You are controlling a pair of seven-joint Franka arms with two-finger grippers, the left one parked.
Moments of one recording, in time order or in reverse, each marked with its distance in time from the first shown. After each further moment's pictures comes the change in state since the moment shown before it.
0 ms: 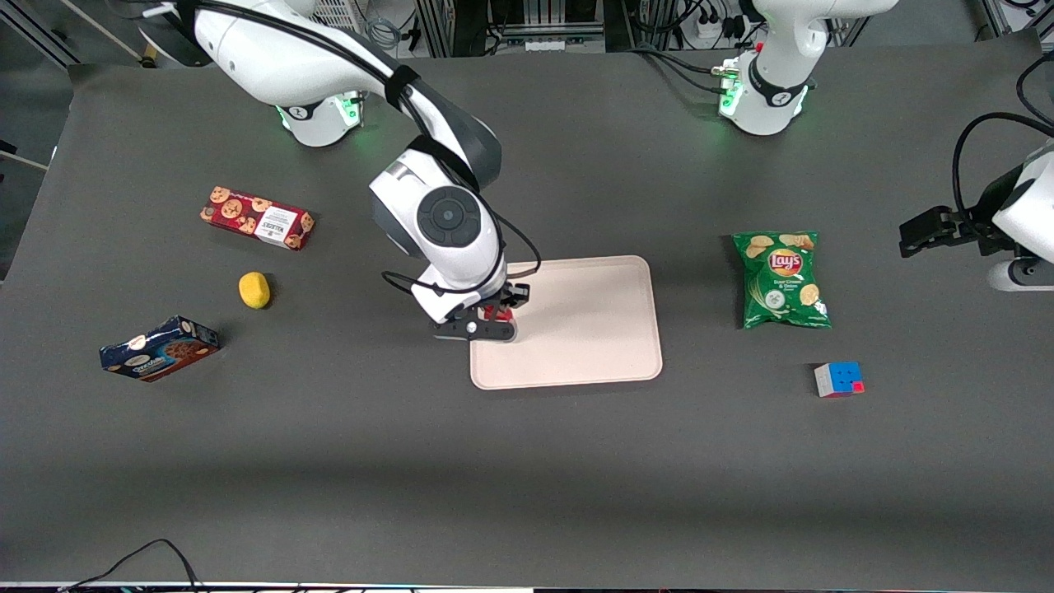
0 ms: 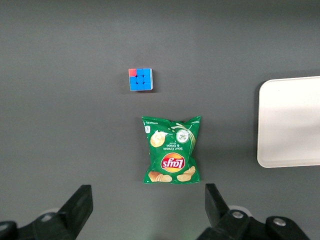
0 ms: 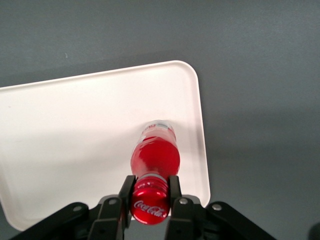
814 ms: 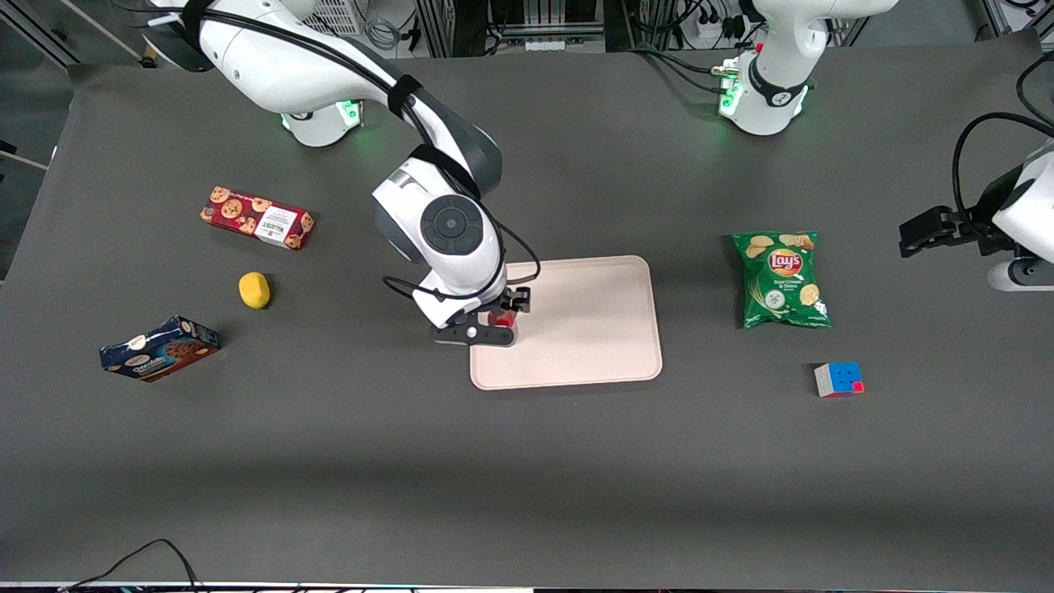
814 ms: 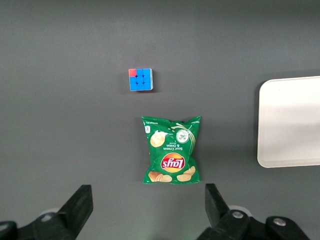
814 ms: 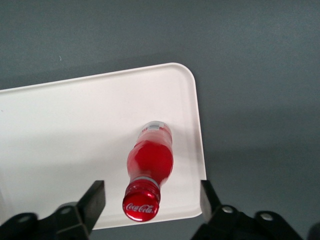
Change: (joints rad) arm -0.002 0.010 -0.002 0.001 -0.013 0.005 0.007
